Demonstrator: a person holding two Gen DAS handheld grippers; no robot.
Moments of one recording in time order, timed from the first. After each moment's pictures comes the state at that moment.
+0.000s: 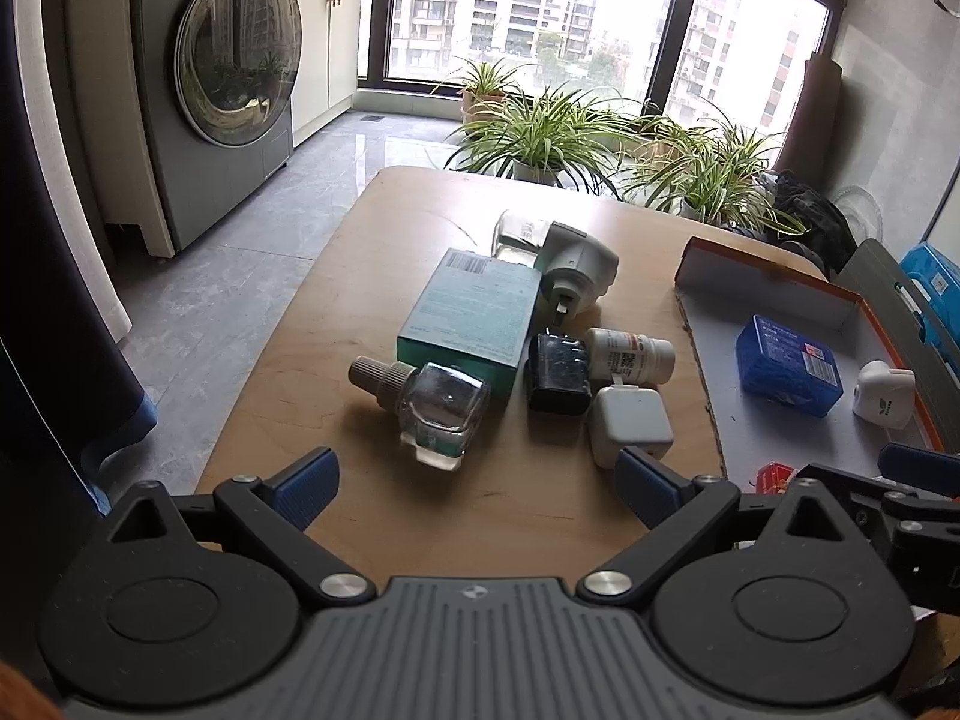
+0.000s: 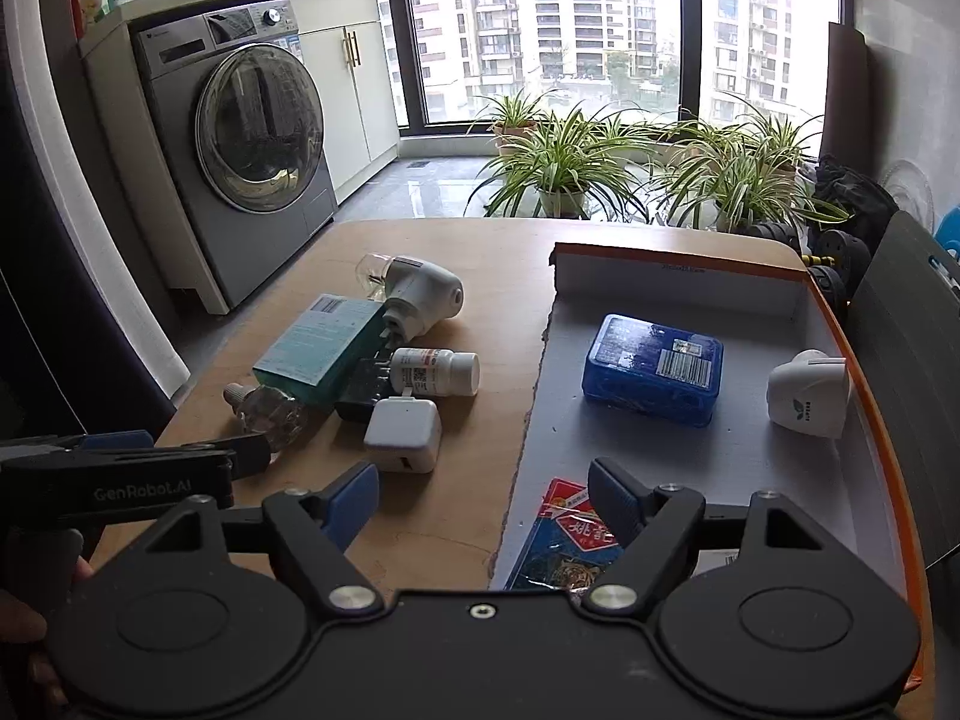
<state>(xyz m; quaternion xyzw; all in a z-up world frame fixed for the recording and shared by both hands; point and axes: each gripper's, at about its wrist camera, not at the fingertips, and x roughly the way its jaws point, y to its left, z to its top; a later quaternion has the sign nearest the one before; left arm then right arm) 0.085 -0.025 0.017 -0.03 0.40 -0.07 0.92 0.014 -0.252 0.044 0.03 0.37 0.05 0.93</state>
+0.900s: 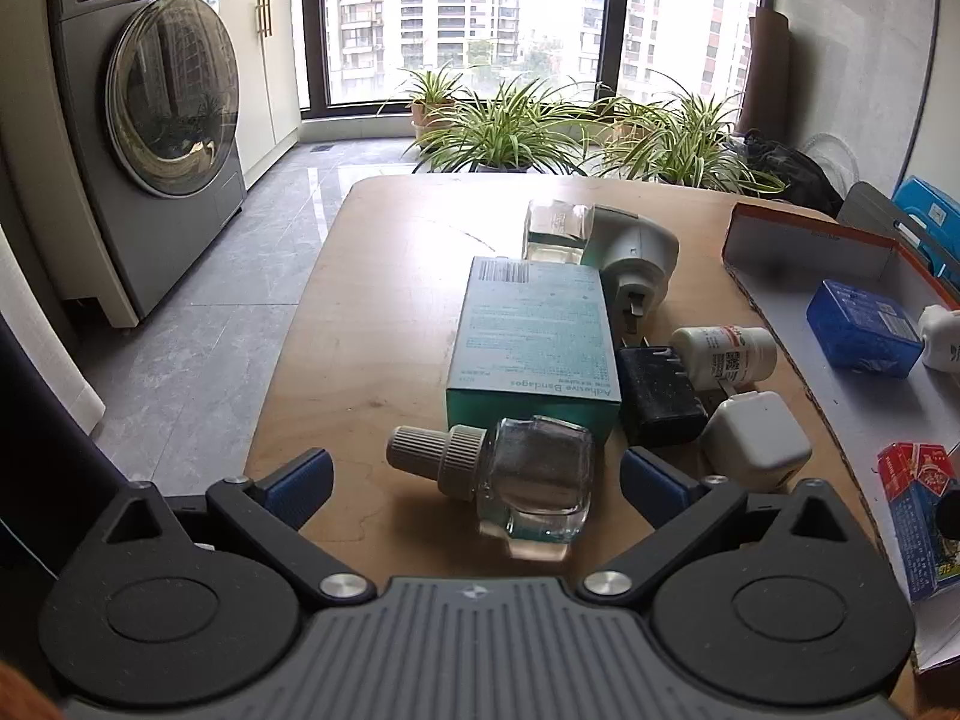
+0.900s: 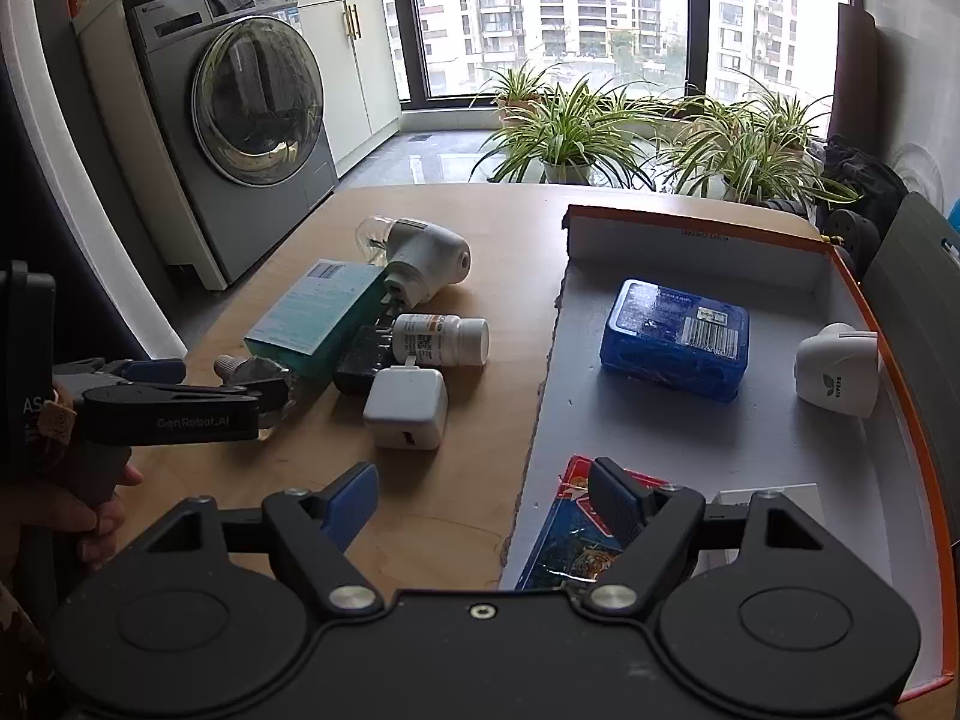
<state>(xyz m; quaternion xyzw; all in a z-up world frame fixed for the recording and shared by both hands) 0.147 -0.001 -0.026 0.05 0.37 -0.13 0.92 0.027 -0.246 0.023 0.03 0.40 0.04 0.91</state>
